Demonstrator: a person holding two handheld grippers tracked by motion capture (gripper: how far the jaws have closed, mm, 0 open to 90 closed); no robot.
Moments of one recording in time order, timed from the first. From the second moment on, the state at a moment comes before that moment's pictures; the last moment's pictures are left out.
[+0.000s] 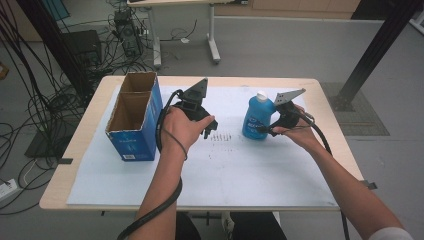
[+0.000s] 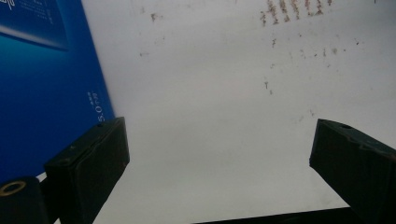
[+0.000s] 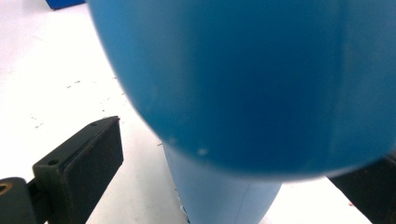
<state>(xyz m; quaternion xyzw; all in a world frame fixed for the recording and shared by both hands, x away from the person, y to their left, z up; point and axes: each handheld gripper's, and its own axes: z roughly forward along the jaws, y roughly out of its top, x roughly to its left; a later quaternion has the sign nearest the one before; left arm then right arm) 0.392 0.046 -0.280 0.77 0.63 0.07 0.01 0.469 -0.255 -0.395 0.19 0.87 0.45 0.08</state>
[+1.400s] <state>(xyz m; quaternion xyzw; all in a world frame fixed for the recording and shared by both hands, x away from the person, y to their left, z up) 0.392 0.047 -0.281 0.77 0.63 0.07 0.01 0.469 -0.251 -0.401 0.17 0.86 0.47 0.07</state>
